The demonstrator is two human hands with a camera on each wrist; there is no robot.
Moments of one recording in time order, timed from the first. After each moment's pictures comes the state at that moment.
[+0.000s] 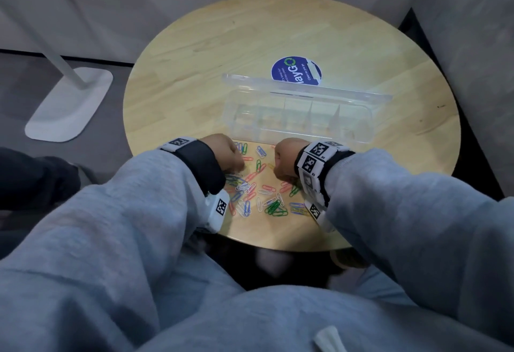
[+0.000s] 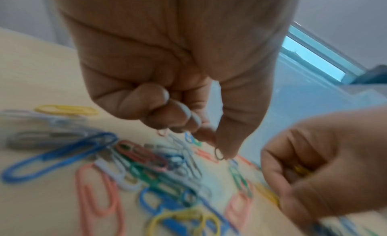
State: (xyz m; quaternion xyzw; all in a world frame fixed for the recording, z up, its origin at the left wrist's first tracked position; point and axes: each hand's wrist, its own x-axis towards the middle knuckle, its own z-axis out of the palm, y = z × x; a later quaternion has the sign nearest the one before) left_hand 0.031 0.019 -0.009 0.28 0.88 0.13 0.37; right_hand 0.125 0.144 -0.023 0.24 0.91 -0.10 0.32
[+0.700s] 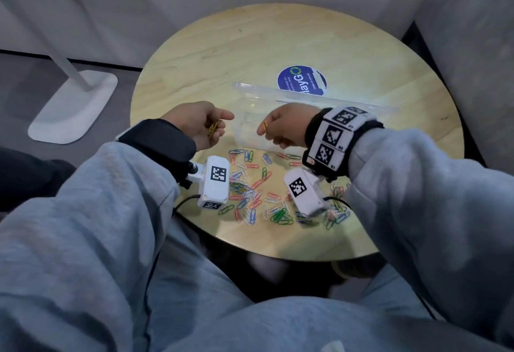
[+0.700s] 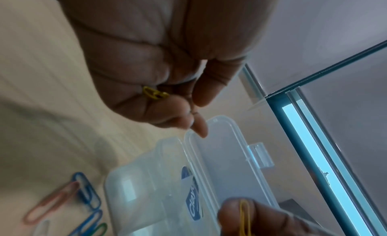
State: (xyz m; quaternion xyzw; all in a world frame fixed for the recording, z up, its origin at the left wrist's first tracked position) left_hand -0.006 0.010 0.035 0.02 0.70 0.55 0.45; right_hand 0.103 0.145 0.046 0.32 0.80 -0.48 0.14
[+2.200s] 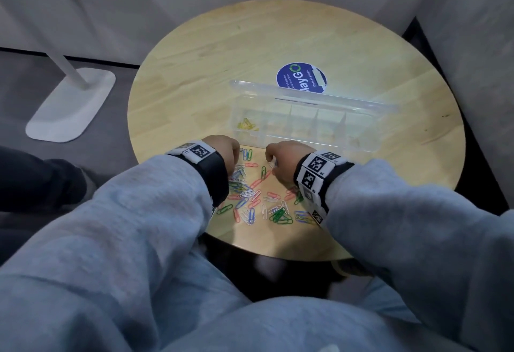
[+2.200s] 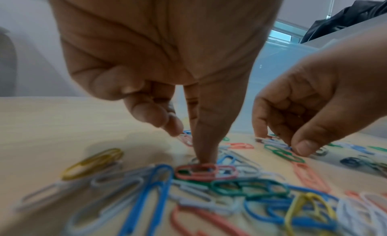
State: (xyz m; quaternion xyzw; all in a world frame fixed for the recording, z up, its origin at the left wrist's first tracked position) left_hand 0.019 0.024 -0.011 0.36 0.89 -0.05 0.28; right_hand 0.122 0.143 -0.024 0.18 0.95 -0.13 0.23
